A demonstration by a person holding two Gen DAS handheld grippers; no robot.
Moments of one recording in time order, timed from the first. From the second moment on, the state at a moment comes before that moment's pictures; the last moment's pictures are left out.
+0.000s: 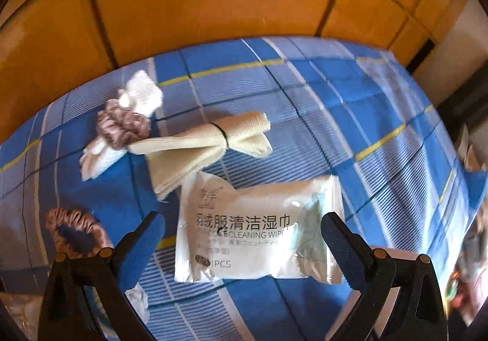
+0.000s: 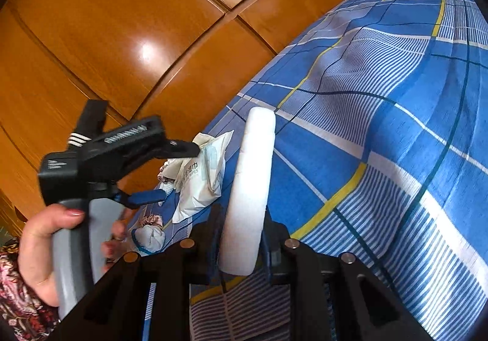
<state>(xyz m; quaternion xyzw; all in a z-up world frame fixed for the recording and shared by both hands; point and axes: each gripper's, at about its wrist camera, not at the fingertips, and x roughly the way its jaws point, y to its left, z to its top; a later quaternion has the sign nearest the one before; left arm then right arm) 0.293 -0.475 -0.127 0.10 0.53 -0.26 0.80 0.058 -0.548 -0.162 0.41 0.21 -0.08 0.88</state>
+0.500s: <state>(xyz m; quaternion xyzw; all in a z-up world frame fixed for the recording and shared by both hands) 0.268 -0.487 -0.120 0.14 0.48 -0.31 0.81 0.052 -0.551 -0.164 0.41 0.21 -0.08 0.88</state>
